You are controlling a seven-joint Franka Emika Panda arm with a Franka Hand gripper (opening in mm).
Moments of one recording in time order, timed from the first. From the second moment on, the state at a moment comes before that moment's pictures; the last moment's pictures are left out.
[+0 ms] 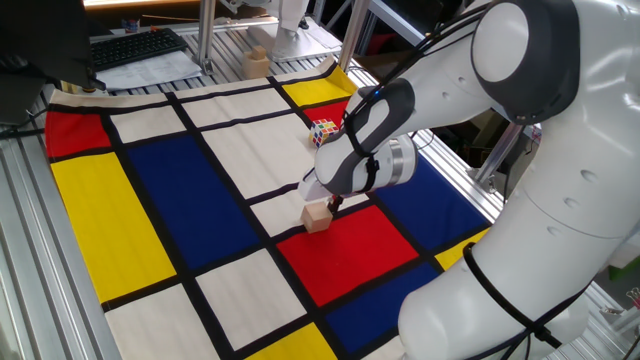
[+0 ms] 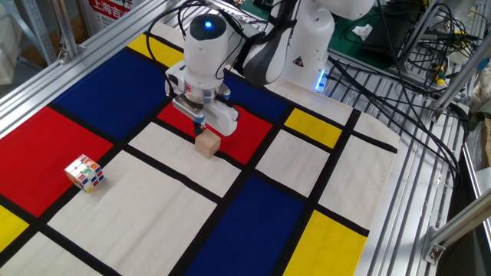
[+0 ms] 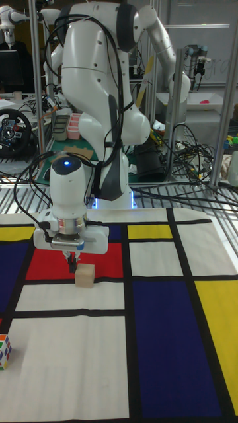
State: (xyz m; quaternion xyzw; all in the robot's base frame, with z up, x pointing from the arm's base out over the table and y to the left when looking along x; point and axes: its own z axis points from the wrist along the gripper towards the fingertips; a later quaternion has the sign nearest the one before) arm 0.409 -0.117 0.089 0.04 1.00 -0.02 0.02
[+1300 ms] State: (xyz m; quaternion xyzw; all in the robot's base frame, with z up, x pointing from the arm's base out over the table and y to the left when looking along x) arm 0.409 -0.088 0.083 0.04 1.00 0.01 0.02
